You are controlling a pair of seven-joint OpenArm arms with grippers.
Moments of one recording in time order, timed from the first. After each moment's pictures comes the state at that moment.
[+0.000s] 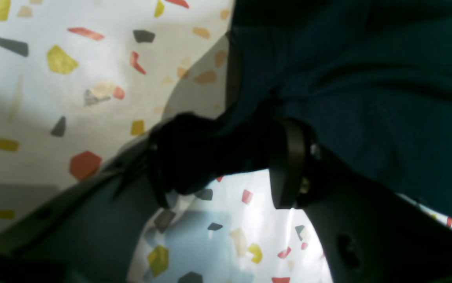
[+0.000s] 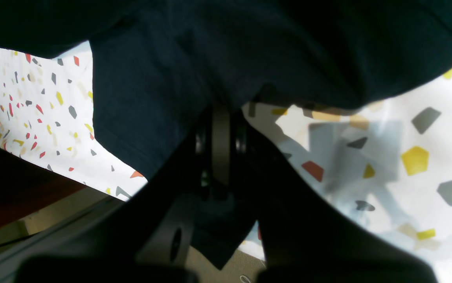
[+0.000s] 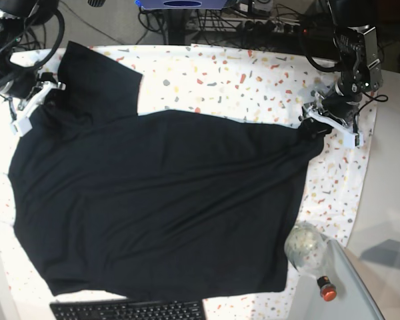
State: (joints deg) left arm 9.2 -15.3 -20.9 65.3 -29.7 -25.2 25.8; right arm -10.9 6.5 35.9 79.2 34.4 40.1 -68.4
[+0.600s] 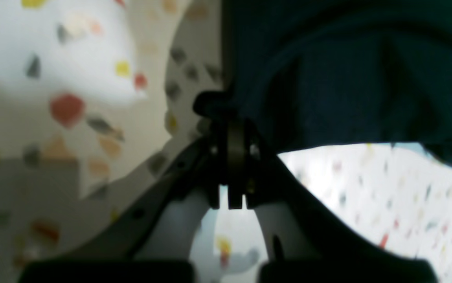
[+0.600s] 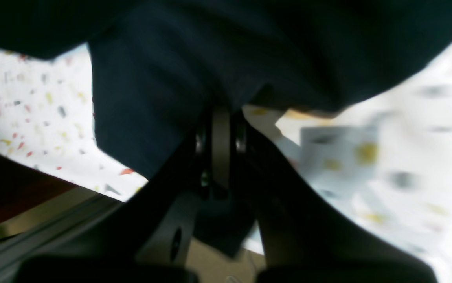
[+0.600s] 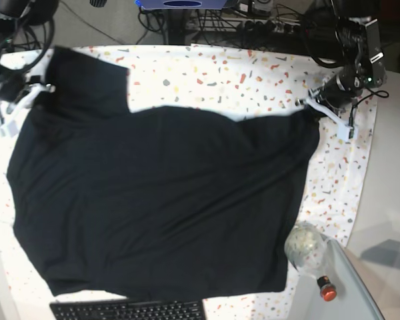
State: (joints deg) left arm 13.6 -15.1 -21.1 74.4 -29.1 -25.1 38.9; right arm -11.6 8.5 38.6 83.1 34.4 40.1 -68.6
